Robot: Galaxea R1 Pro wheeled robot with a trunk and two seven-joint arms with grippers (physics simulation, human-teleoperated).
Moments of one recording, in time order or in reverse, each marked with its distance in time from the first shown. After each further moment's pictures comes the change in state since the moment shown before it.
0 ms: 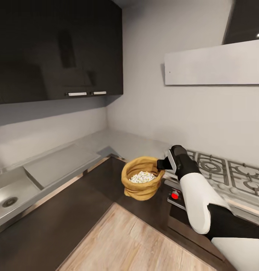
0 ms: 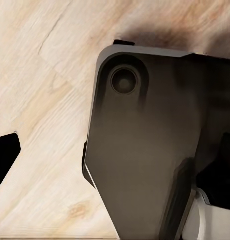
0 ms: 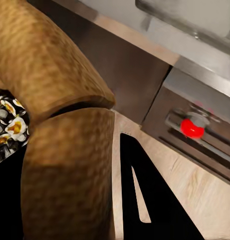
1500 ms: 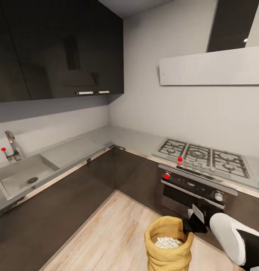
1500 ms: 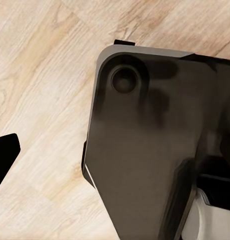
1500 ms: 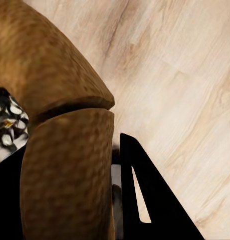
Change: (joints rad) left arm 0.001 0.000 0.003 0.000 0.002 0.000 0.000; right arm 0.234 -0.284 -0.007 0.518 -0.001 -0.205 0.087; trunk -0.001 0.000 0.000
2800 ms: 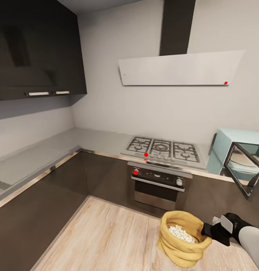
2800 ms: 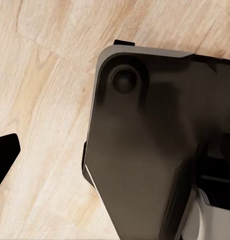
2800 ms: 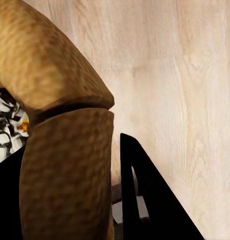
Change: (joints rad) left arm 0.000 0.000 -0.001 0.000 0.000 0.001 0.001; right arm 0.066 -0.193 -0.053 0.064 -0.318 -0.204 -0.010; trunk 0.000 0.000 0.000
